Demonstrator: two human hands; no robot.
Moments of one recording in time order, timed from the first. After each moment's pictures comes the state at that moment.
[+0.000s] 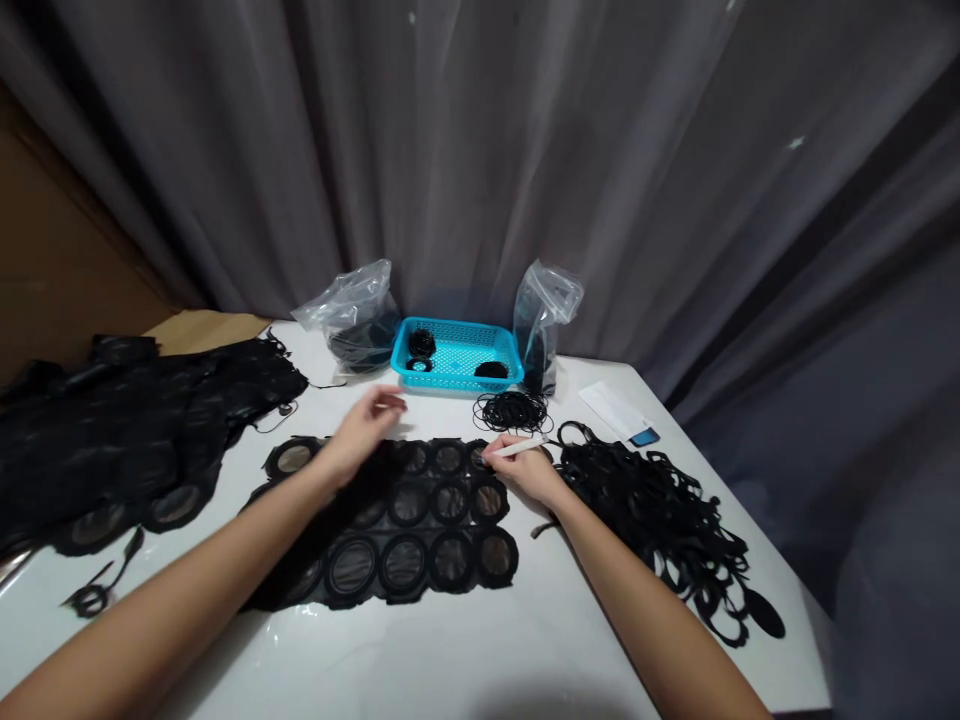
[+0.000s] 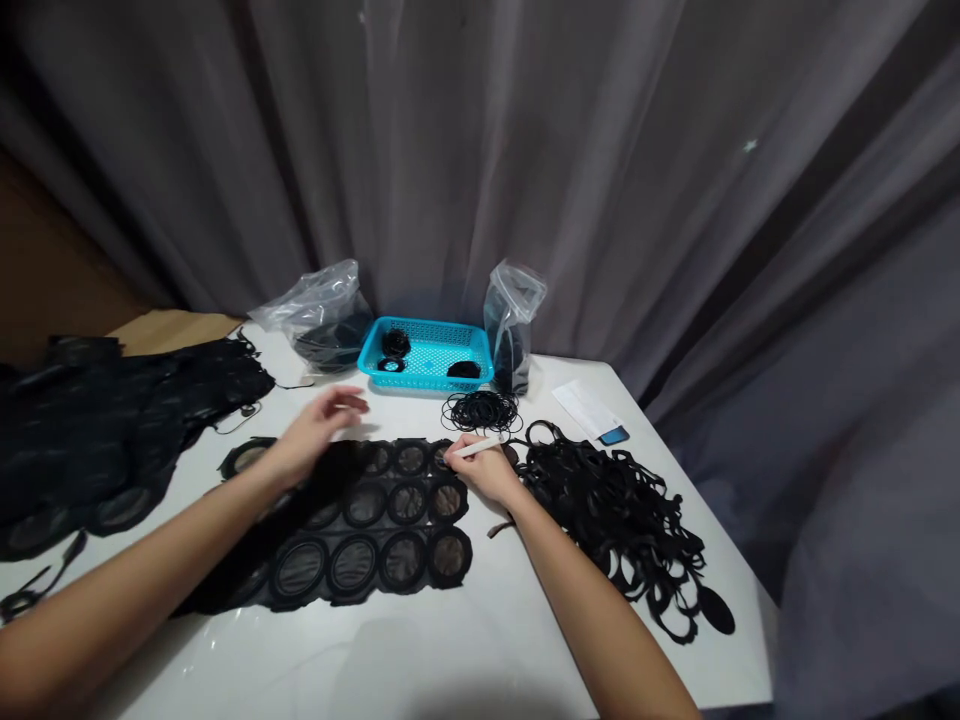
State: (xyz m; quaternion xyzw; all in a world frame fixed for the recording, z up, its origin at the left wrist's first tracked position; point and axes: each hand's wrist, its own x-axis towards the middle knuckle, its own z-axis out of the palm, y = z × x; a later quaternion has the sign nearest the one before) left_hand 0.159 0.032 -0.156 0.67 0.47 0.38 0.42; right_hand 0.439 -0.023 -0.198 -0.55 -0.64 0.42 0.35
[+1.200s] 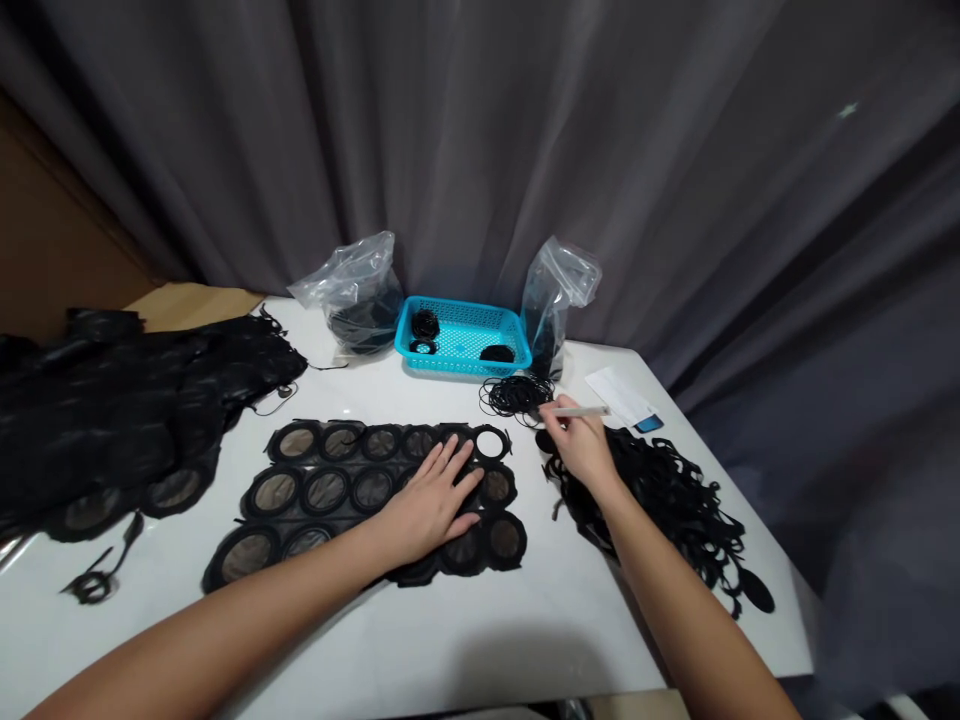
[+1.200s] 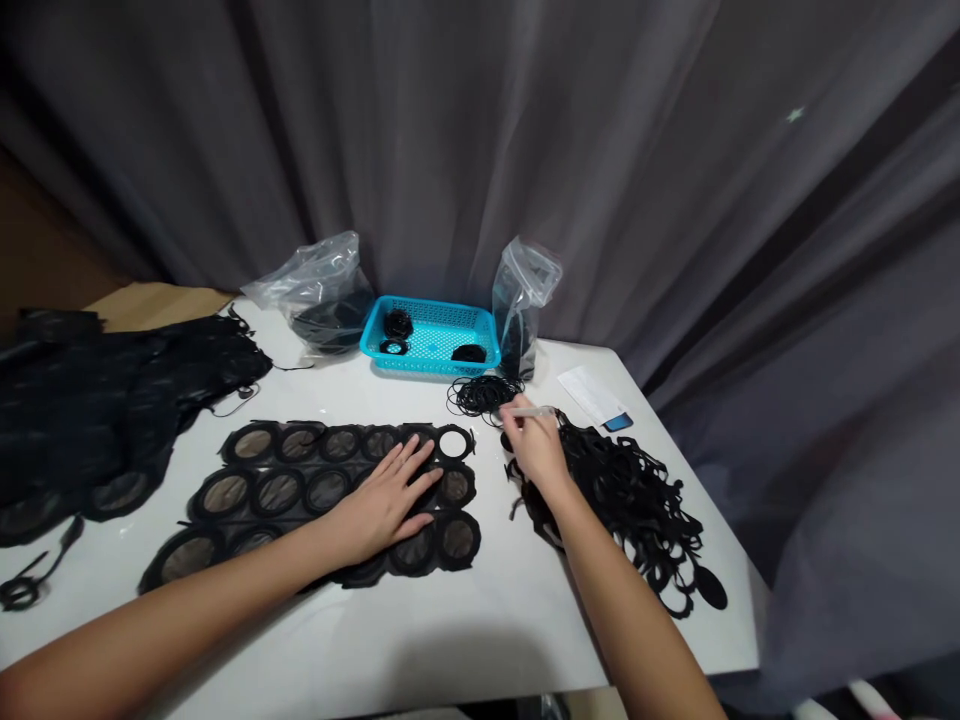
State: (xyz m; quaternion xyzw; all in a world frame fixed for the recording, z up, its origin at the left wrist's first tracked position) left_hand 0.203 -0.054 -0.209 0.94 0.28 0.15 0.08; right_hand 0.480 -0.030 -0.164 -0.64 -0.67 0.12 0.35
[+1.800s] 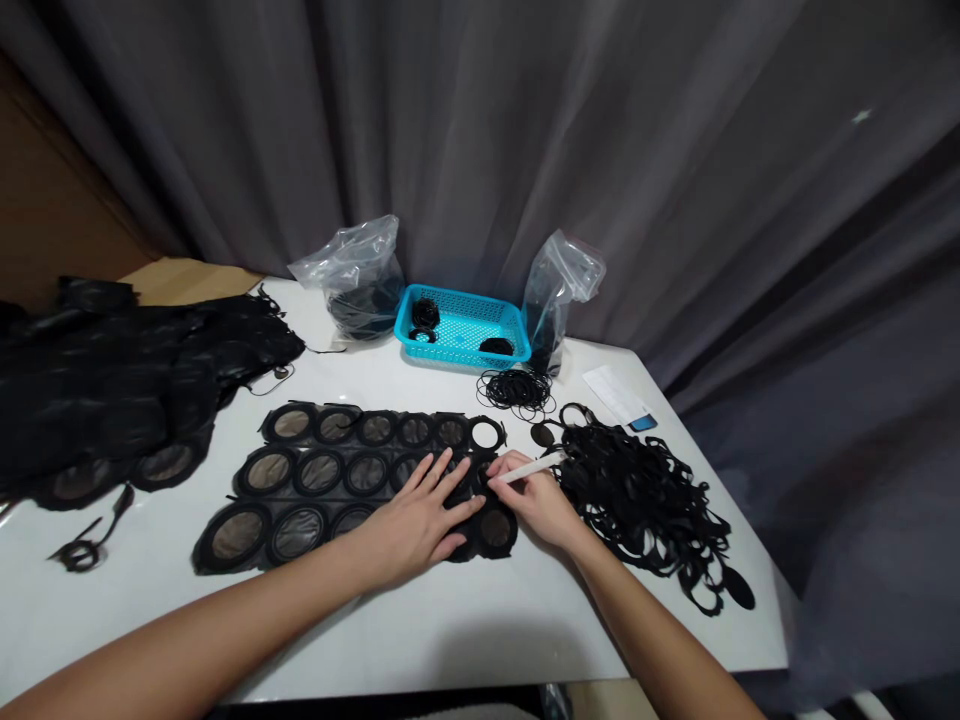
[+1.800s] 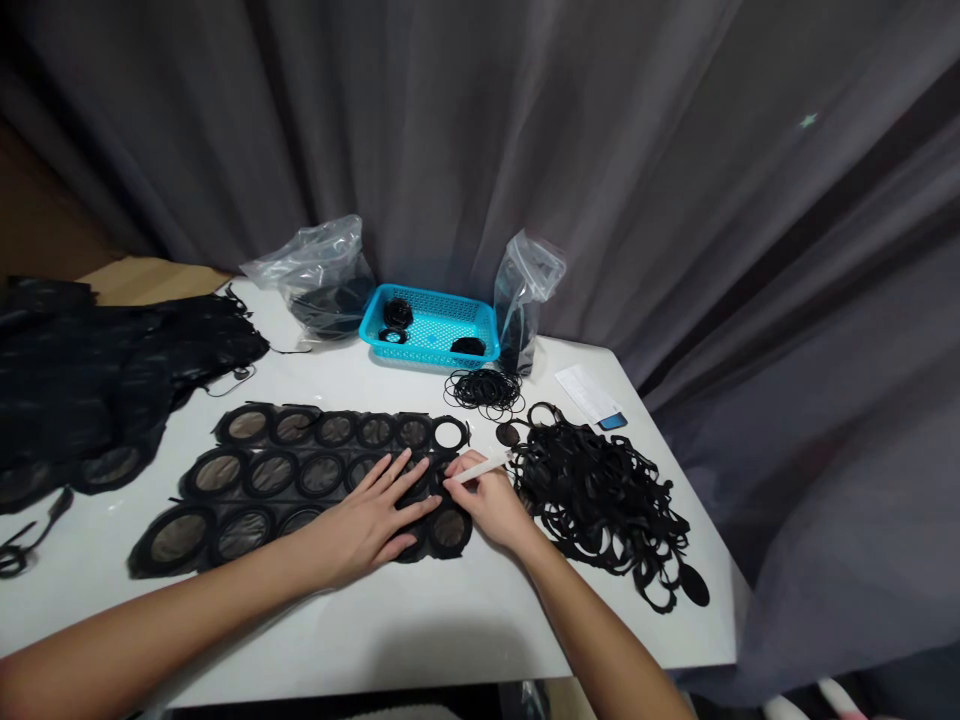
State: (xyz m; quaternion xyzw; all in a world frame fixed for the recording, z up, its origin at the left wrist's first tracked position) left_hand 0.192 -0.085 -0.216 0.95 0.26 0.15 0.11; right_hand 0.432 -0.091 -0.190 -0.53 -0.69 0.37 0.32
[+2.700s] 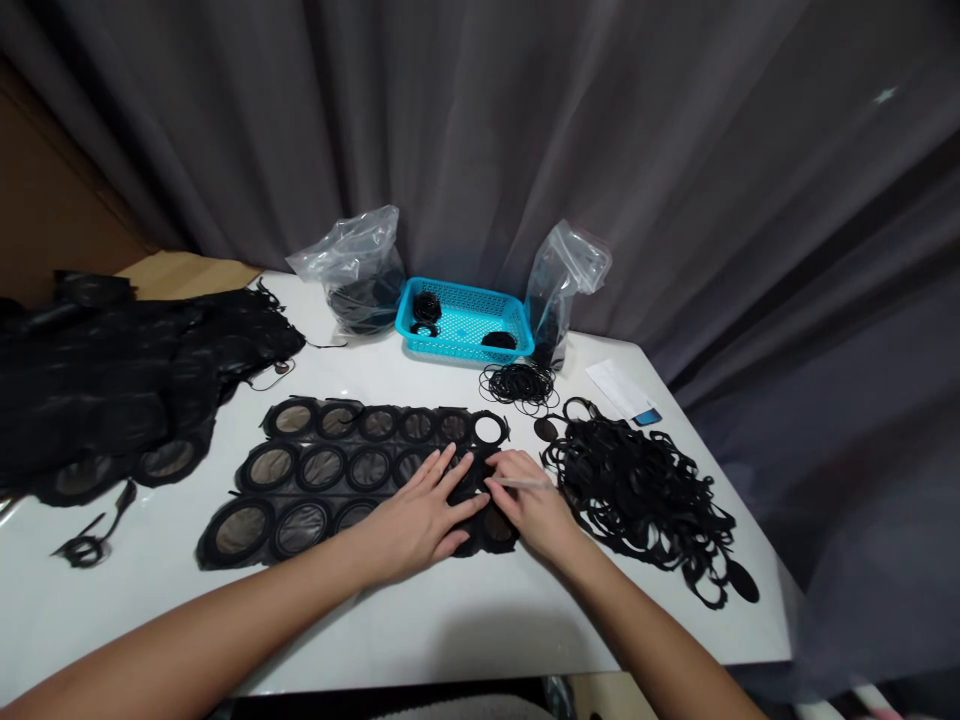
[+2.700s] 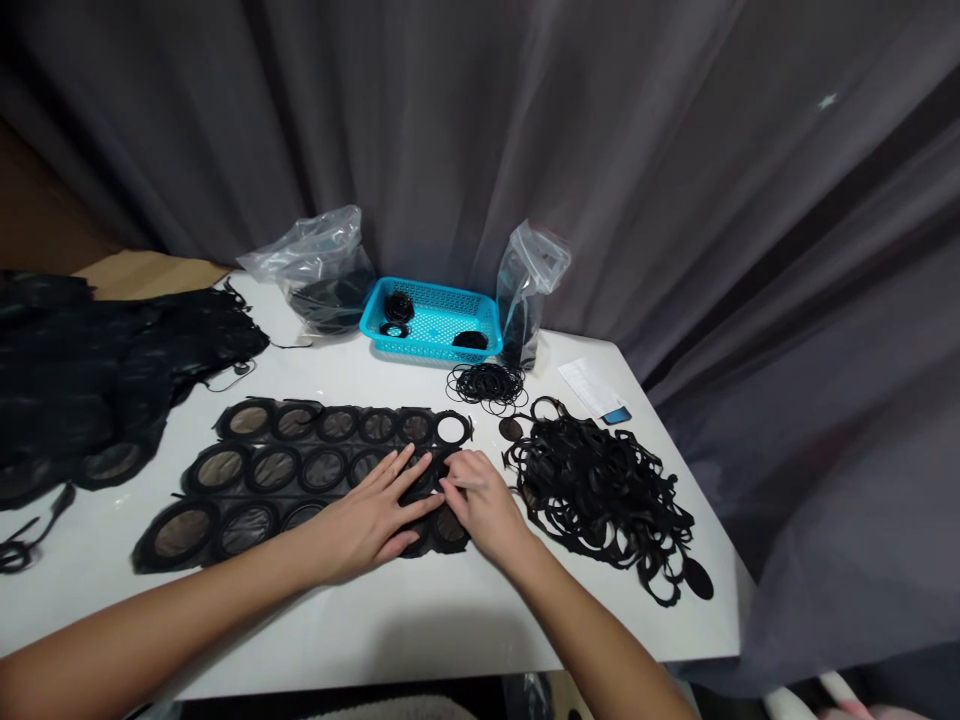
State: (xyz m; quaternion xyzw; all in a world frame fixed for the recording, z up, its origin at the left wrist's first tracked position) left_hand 0.192 -0.086 -0.213 0.95 0.25 0.14 0.12; right_hand 0.416 -0.104 -0.195 -0.51 -0.79 0.21 0.27
